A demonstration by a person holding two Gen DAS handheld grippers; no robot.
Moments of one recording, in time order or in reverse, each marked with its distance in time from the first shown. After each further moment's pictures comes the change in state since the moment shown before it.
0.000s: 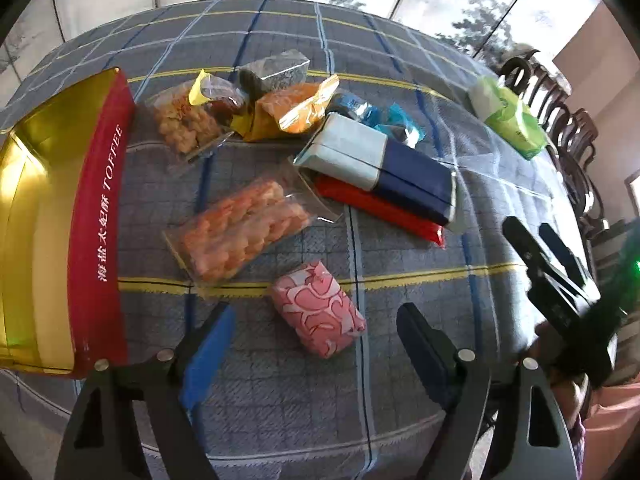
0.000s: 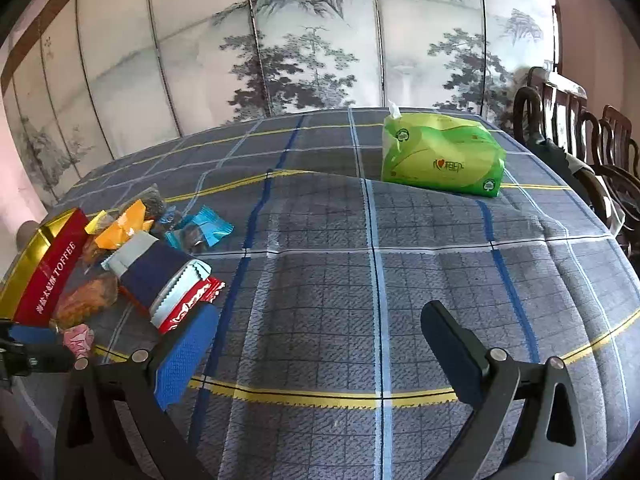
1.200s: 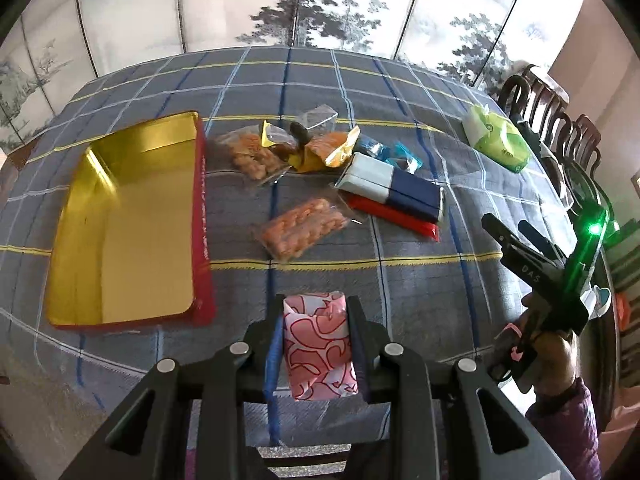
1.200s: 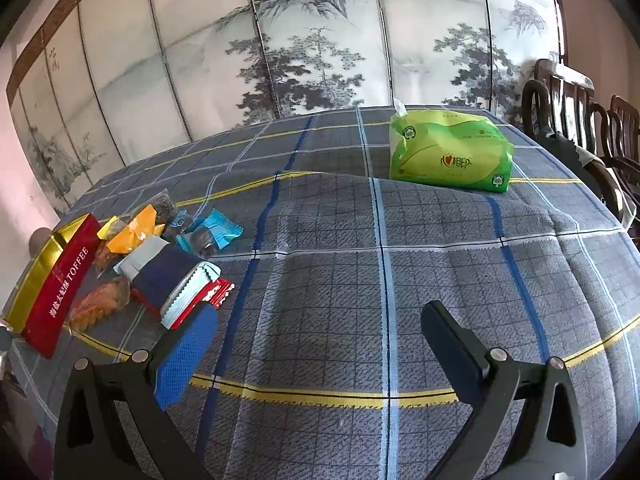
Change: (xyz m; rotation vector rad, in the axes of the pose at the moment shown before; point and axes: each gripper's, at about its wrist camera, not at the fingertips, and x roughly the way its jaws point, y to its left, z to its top) left arm -0.090 0.016 -0.034 0.026 -0.129 0.079; right arm 0.007 -0.008 -0.001 0.028 -0.018 0.035
